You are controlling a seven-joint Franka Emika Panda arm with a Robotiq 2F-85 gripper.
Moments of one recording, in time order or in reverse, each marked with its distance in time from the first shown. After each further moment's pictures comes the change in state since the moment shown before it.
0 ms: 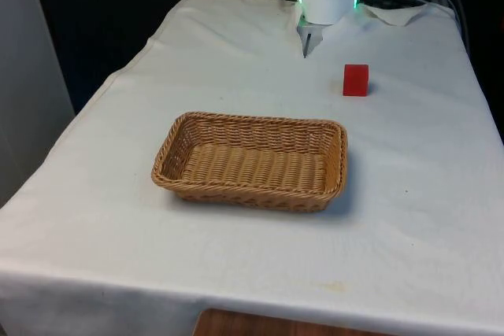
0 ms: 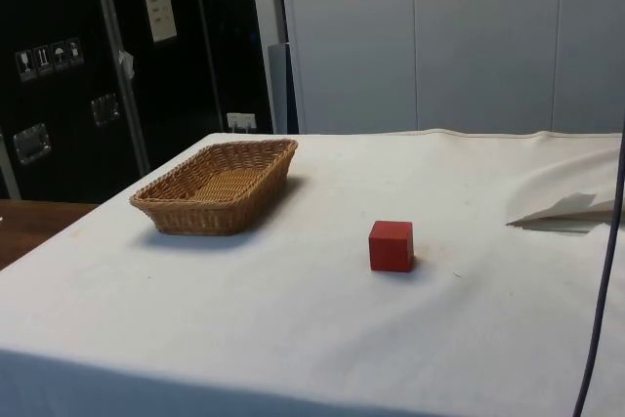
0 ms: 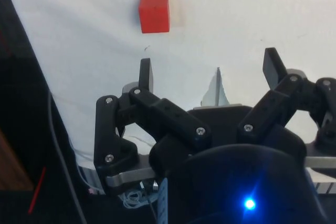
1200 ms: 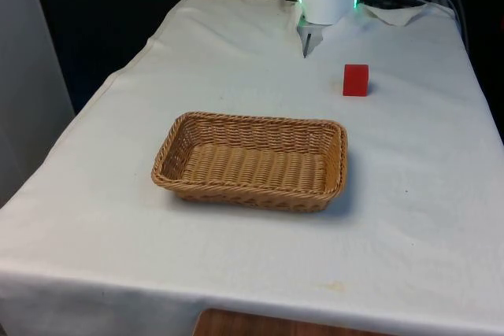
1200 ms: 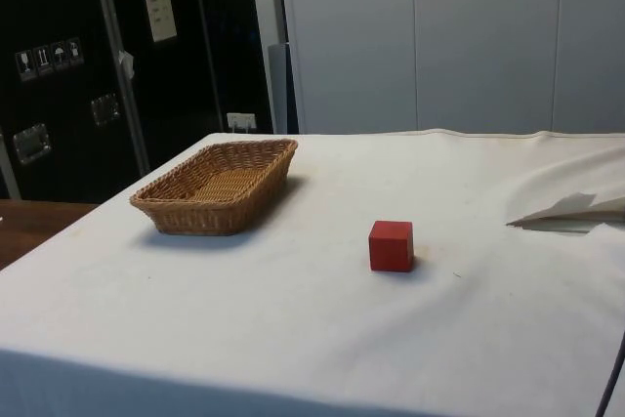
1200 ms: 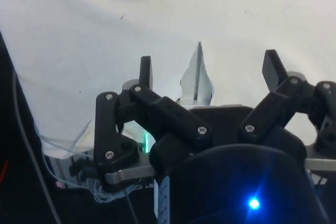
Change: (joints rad) arm 0.000 -0.252 0.025 -0.241 -0.097 0.012 0.041
